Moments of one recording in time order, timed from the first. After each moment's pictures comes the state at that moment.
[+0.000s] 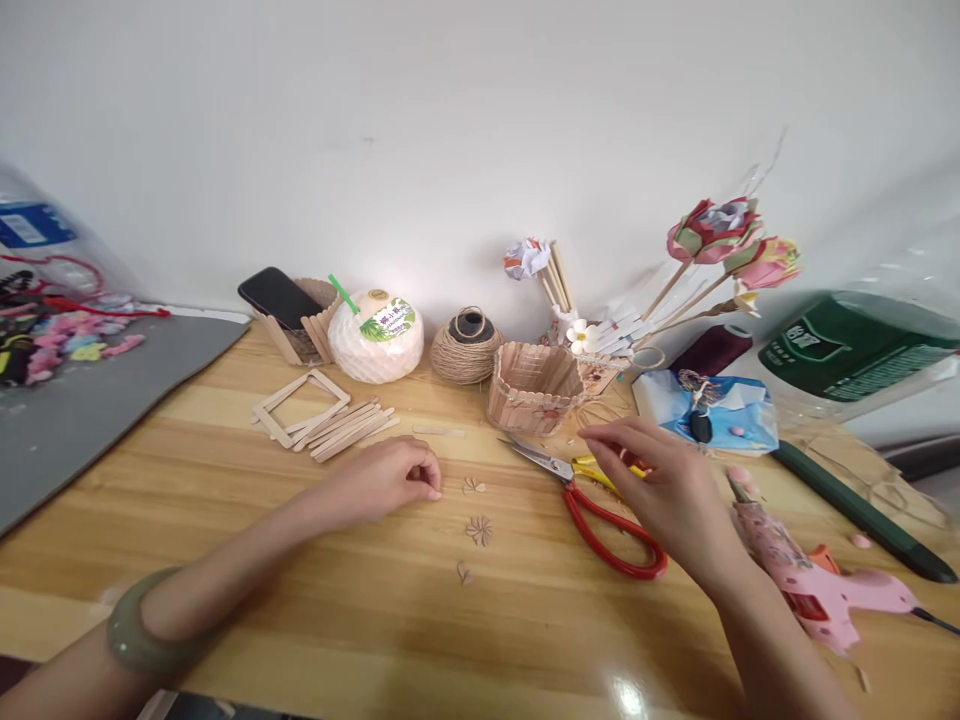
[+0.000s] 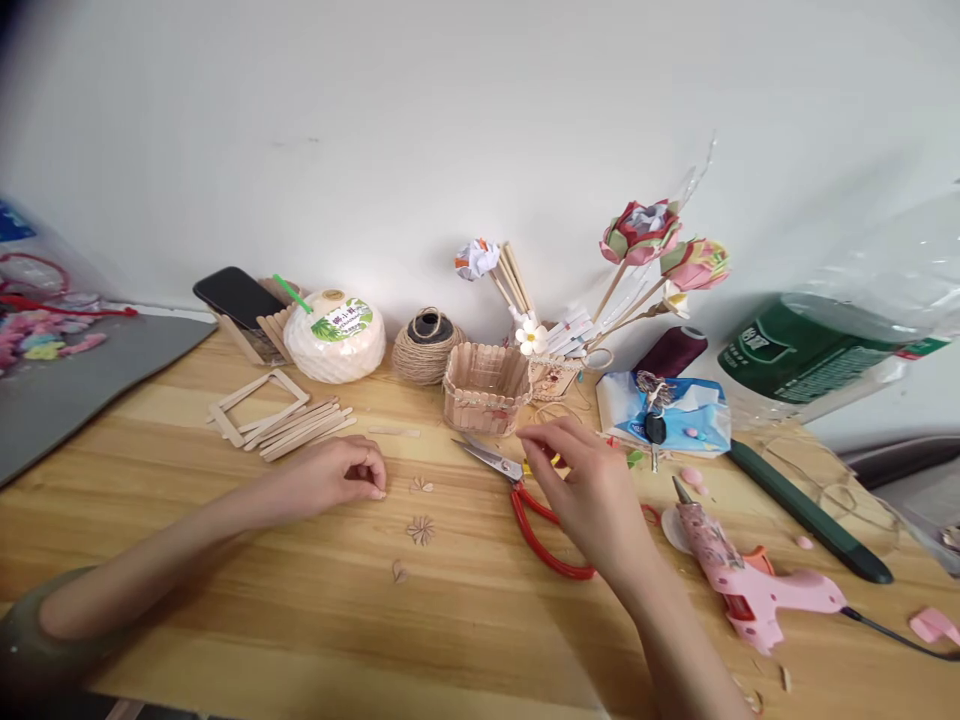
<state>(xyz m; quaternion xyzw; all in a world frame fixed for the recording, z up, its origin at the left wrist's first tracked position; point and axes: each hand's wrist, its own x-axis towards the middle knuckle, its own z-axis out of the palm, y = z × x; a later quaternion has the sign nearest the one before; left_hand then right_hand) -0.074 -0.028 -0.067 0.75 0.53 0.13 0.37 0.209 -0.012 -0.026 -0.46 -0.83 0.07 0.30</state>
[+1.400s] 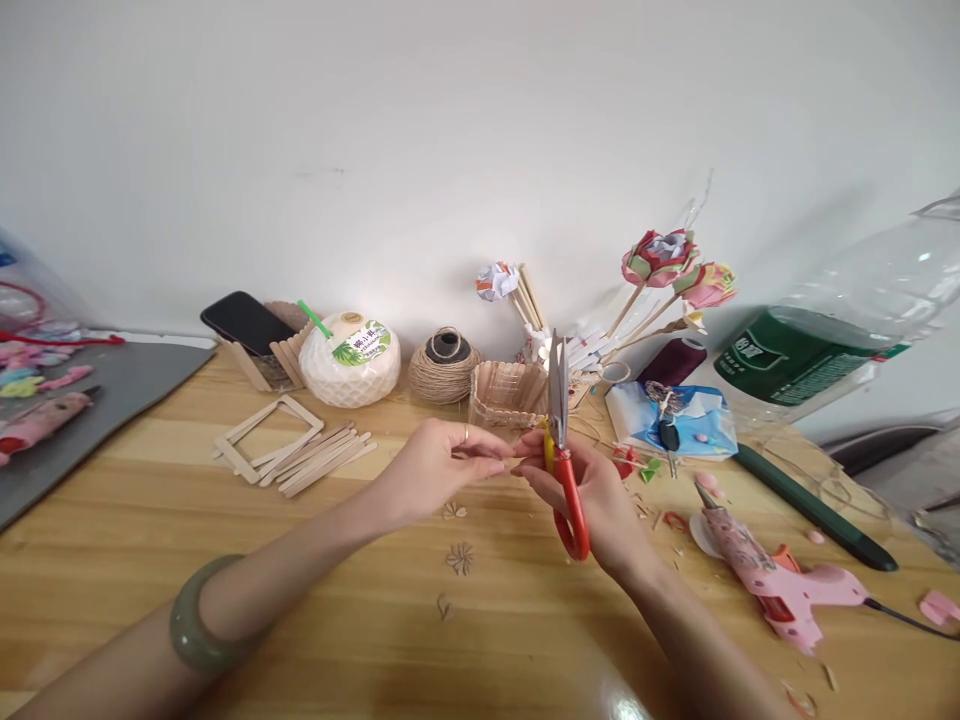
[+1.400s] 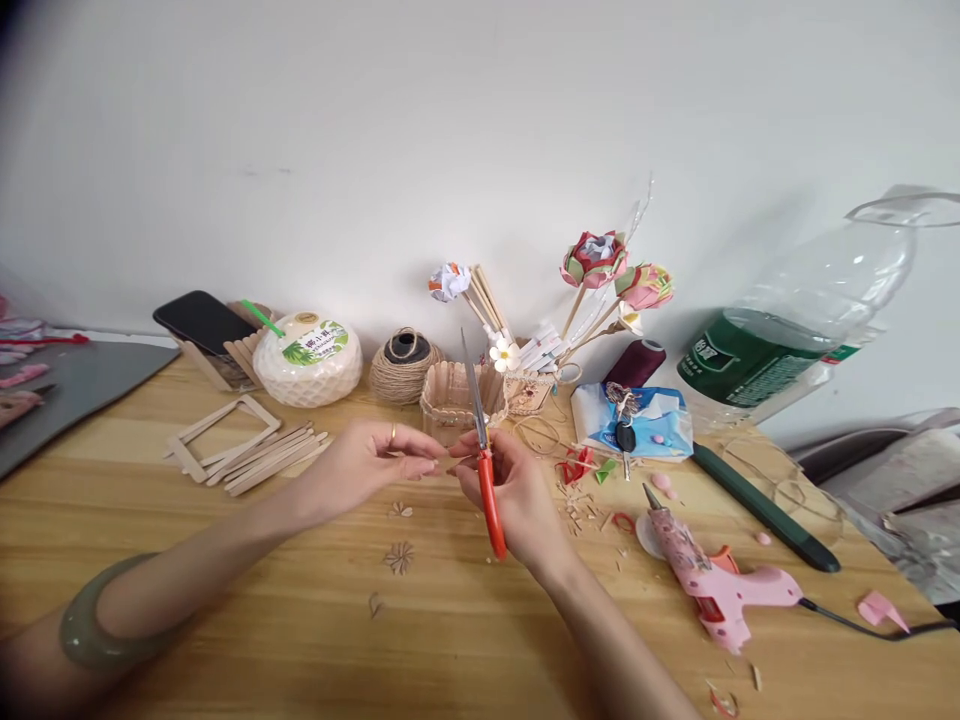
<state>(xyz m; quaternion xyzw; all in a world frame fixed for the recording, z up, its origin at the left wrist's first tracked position) -0.003 -0.009 -0.022 0.63 0.47 0.34 0.52 0.171 -0.012 -0.034 -0.47 -0.59 0.50 0.42</state>
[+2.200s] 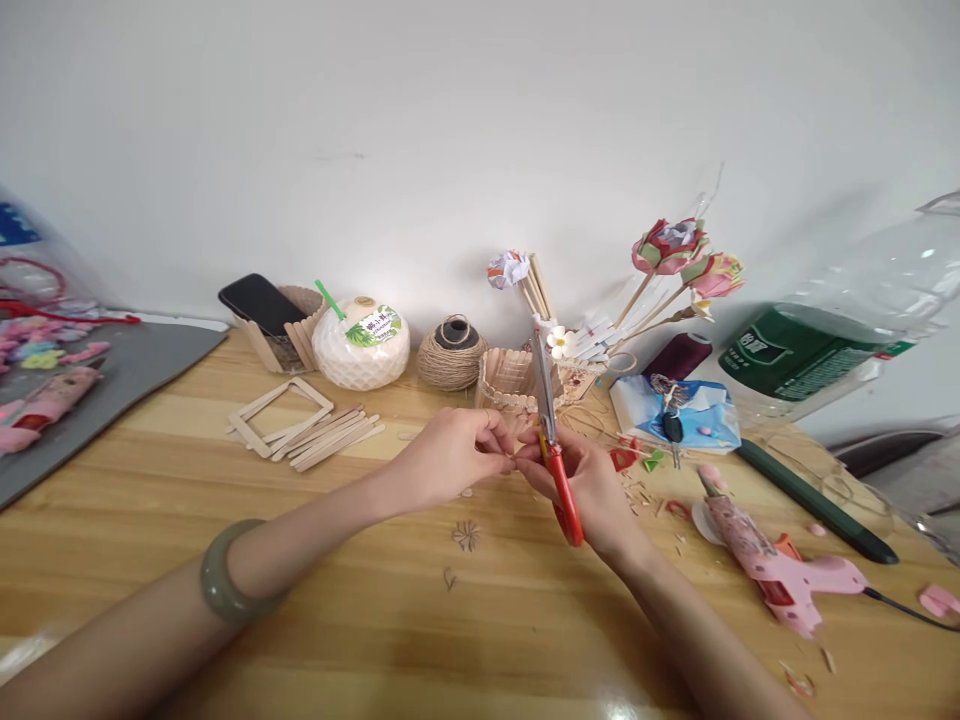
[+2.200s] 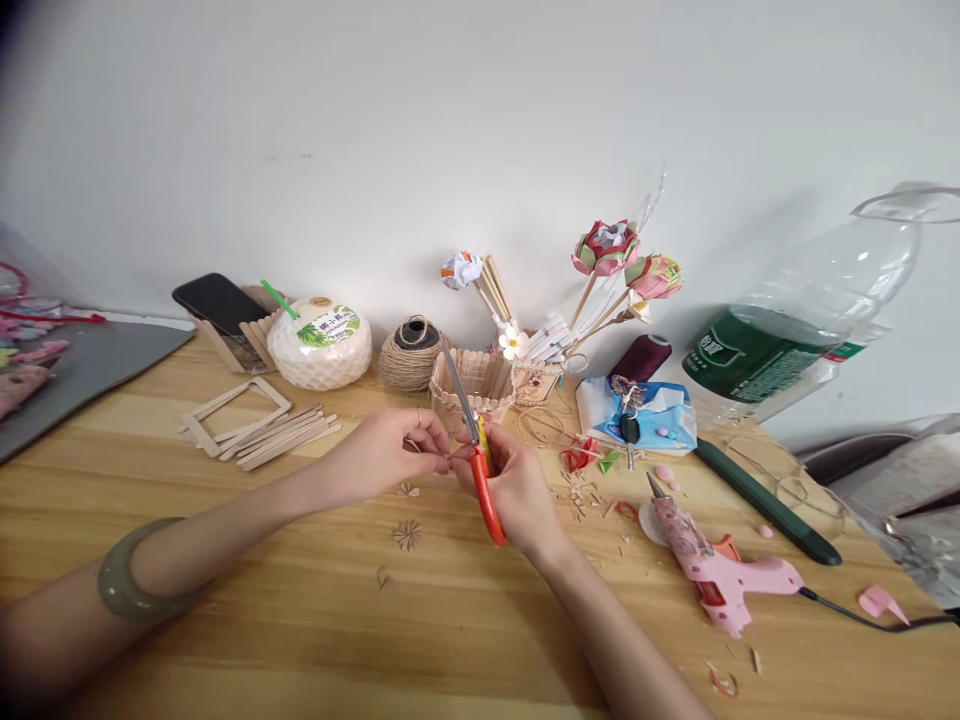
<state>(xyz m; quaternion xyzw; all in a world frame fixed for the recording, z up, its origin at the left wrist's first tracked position) 0.001 -0.012 -0.035 0.70 0.47 0.32 0.43 0.165 -0.017 -0.043 -0.47 -0.61 0.50 0.39</state>
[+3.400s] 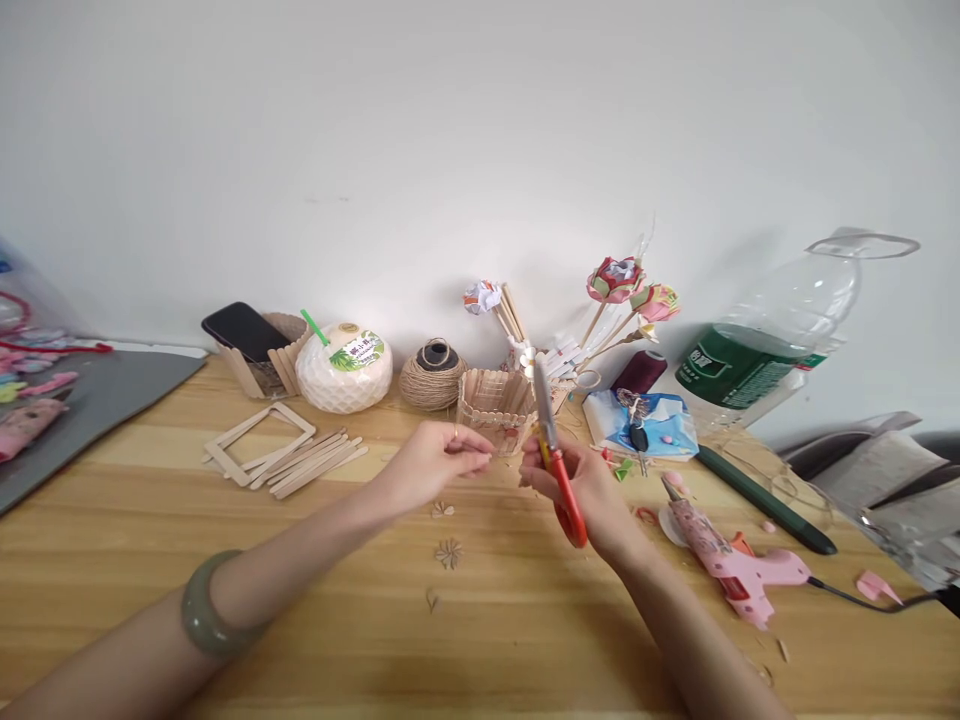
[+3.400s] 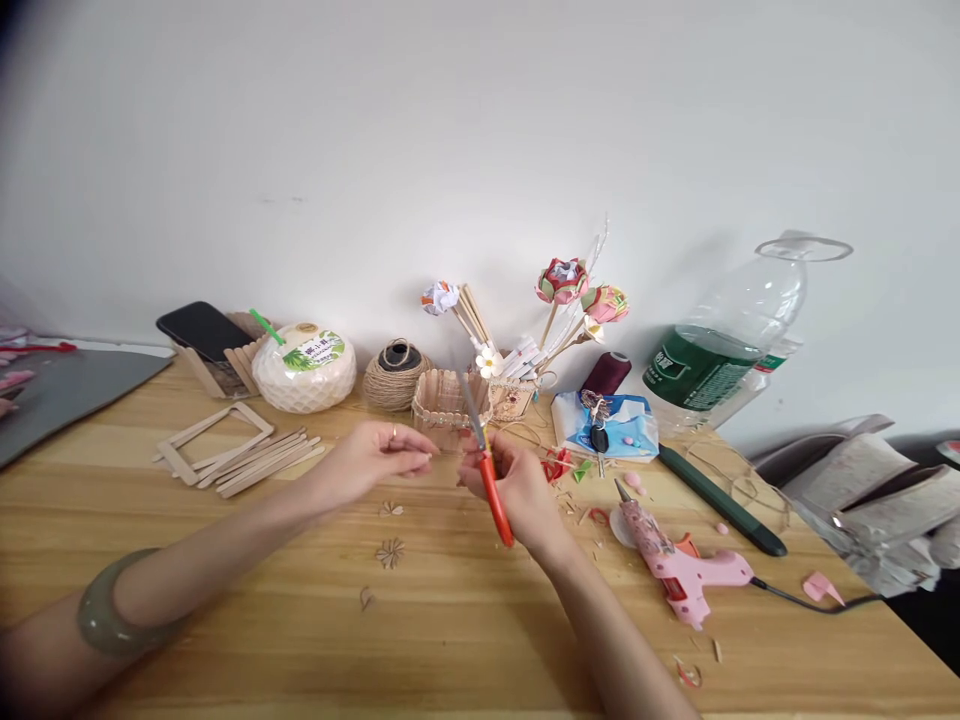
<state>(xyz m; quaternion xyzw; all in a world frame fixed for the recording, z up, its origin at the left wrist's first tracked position) 0.003 -0.009 -0.033 0.57 0.46 0.38 0.56 0.187 -0.016 -0.032 -0.47 -0.60 0.50 0.41</state>
